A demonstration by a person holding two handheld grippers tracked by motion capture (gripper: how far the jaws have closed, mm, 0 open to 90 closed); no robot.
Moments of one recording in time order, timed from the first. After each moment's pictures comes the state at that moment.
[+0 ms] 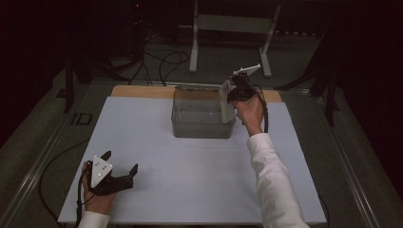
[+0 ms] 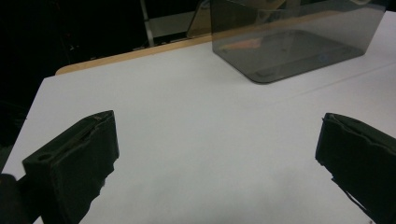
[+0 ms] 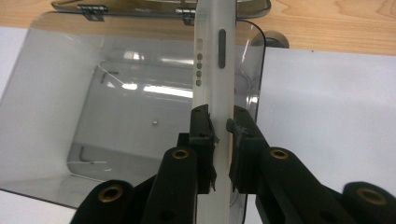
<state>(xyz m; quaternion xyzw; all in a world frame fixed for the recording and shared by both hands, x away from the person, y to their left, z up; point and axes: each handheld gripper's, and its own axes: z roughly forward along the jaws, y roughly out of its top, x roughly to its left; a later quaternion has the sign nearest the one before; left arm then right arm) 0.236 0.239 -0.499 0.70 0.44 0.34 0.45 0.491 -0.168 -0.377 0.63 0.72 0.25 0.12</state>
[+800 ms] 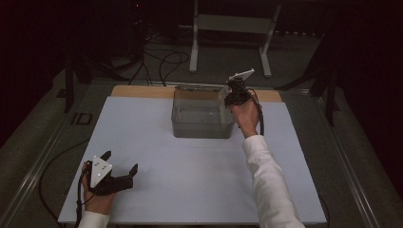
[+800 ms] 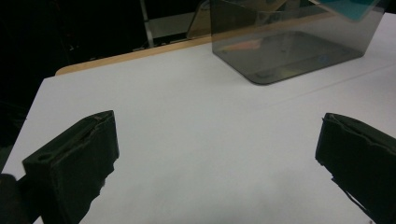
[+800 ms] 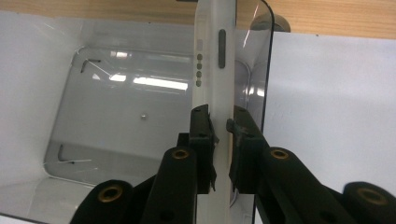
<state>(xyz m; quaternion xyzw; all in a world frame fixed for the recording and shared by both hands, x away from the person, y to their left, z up) 0.236 0.239 -0.499 0.70 0.44 0.34 0.45 0.496 -0.159 -0.400 0.64 0.73 0.23 0.13</state>
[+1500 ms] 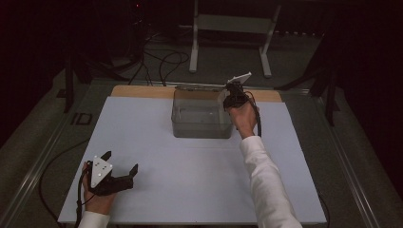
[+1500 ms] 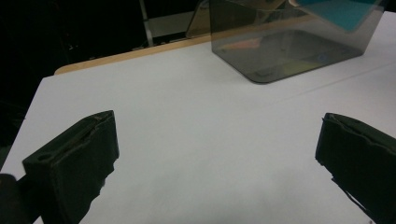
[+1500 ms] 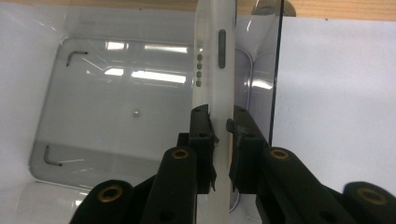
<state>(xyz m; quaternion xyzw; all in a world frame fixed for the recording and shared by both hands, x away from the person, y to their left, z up) 0.236 0.238 -0.500 0.70 0.44 0.34 0.45 0.502 -0.156 -0.417 0.65 0.72 0.21 0.12</state>
